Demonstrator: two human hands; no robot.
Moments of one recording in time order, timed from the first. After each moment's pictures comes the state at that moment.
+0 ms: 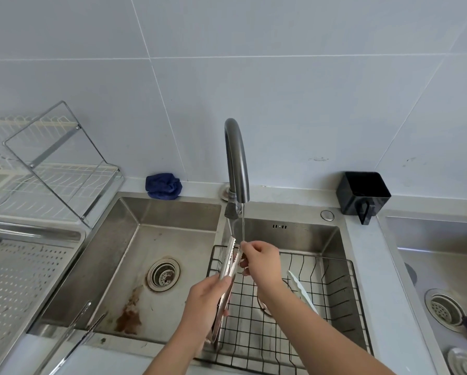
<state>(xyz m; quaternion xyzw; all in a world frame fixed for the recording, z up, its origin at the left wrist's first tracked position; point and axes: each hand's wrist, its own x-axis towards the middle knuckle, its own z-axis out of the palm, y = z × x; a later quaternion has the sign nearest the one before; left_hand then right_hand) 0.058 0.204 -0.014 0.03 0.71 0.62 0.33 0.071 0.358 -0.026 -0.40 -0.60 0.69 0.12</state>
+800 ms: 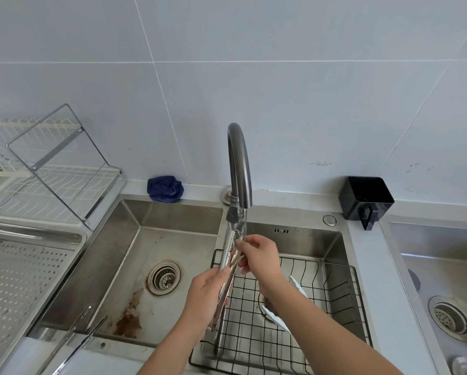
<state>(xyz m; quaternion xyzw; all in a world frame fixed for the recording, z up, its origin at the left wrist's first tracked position) 0.039 0.218 -0.009 0.05 0.71 0.63 0.31 0.052 0.372 -0.032 -0.34 -0.61 0.71 0.10</state>
